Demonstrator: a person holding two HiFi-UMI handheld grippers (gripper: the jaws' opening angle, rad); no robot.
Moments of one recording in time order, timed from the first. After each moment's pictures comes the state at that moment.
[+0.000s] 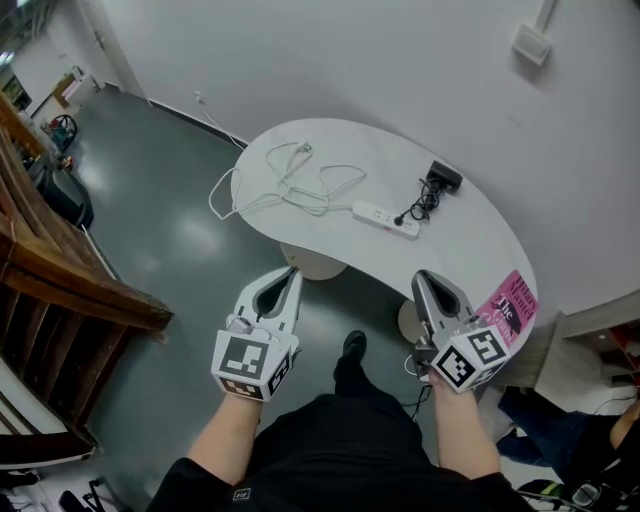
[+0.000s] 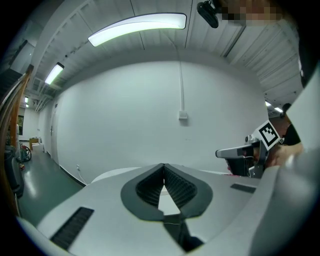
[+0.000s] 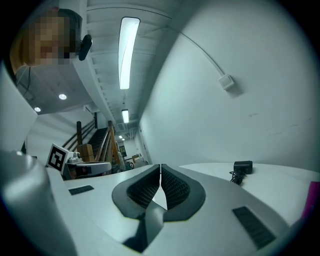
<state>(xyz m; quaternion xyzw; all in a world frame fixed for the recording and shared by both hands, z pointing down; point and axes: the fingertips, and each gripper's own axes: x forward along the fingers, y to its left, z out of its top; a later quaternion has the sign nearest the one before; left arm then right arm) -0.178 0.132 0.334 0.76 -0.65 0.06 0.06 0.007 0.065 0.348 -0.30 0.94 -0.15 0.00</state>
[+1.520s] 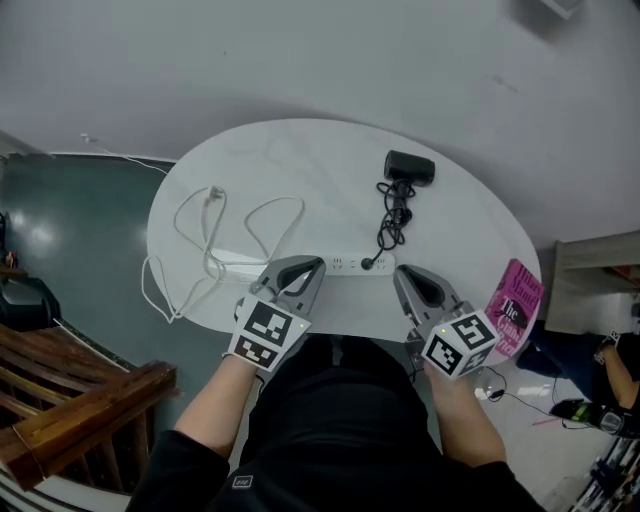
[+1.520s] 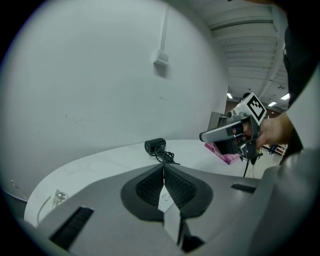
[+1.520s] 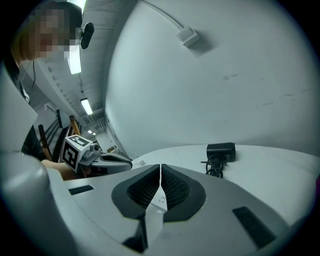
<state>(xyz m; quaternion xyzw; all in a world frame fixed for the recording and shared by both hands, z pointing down) -0.124 -0.183 0.474 0.90 -0.35 0.24 0.13 -0.001 -0.169 0.458 -0.41 0.86 -0.28 -0.08</state>
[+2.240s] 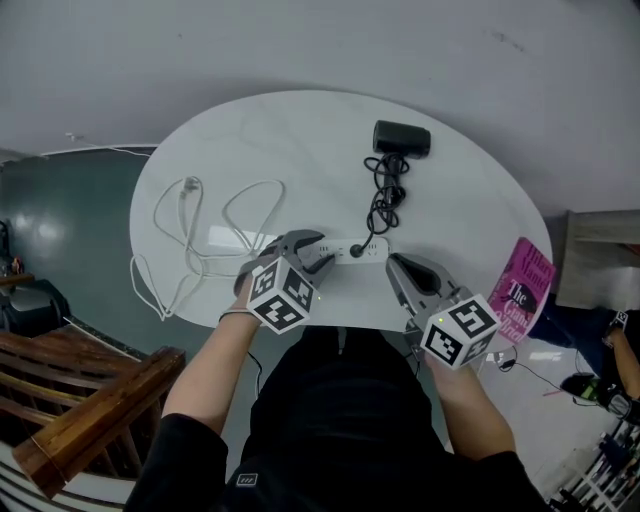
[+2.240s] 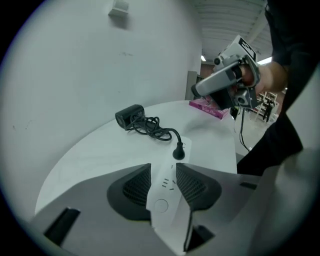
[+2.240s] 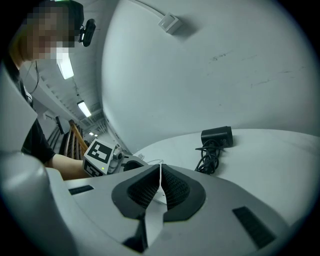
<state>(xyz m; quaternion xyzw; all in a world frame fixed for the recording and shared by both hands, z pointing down) -0.074 -0.195 0.586 0.88 -0.18 0.43 0.07 0.016 -0.177 0.499 -0.39 0.86 -0.33 -0.09</state>
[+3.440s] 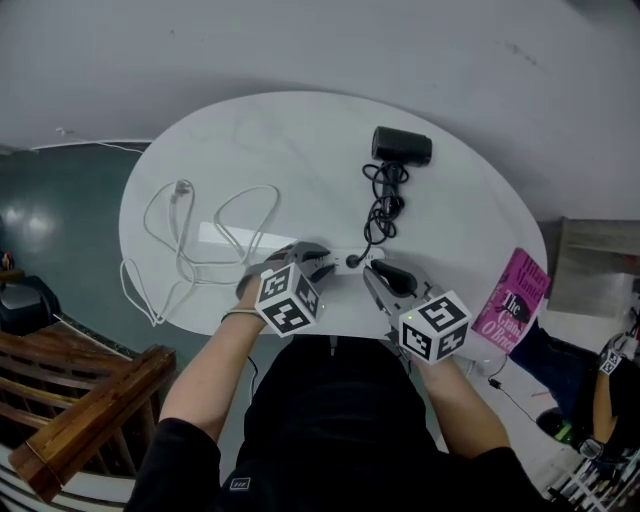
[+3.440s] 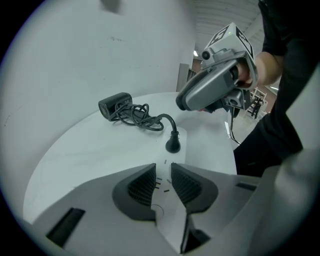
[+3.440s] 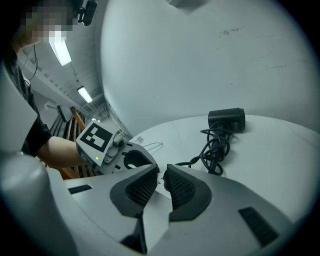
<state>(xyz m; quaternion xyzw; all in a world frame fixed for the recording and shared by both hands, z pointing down) -0.060 -0.184 0.623 0.88 -0.11 0.46 0.08 -0.010 -0.181 0.552 -0.34 0.86 -0.34 -0.18</state>
